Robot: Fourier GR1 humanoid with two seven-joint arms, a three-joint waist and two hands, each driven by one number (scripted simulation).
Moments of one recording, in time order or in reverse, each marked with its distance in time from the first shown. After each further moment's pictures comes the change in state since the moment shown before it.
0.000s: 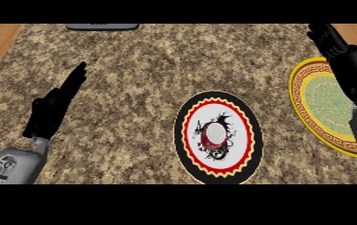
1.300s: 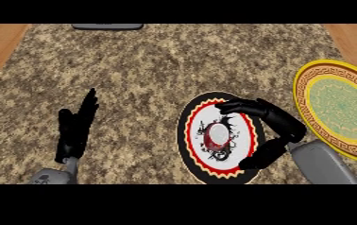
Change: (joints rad) left arm 0.133 -0.225 0.012 0.063 0.009 0.198 0.060; right arm 0.100 0.136 0.343 0.086 0.208 0.269 -0.603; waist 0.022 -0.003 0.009
